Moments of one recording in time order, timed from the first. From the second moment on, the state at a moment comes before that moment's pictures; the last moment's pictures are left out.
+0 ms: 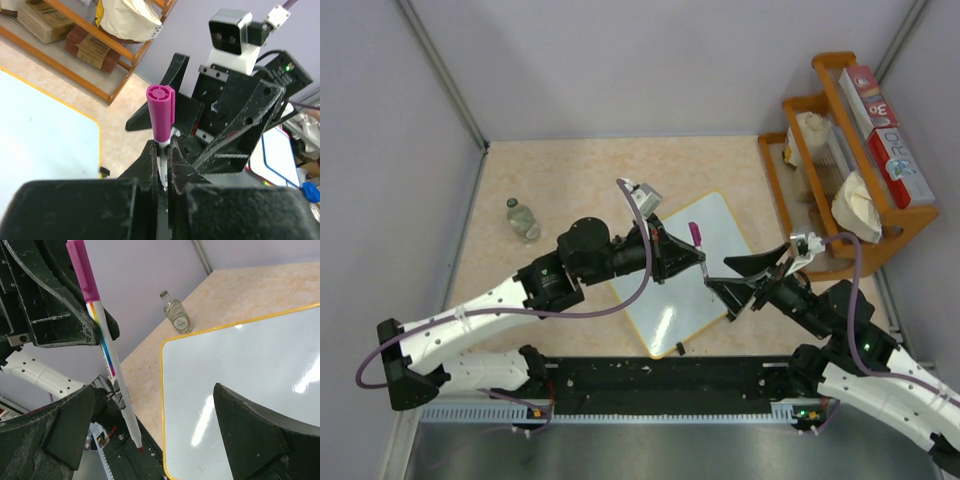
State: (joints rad) left arm -1.07 1.10 1.05 0.05 0.16 -0.56; right arm 0.93 0.32 0.52 -0.06 0.04 0.56
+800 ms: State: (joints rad) left arm -1.06 1.10 1.34 -0.65 0.31 -0.31; right arm 0.93 0.63 0.81 -0.28 -0.32 0.37
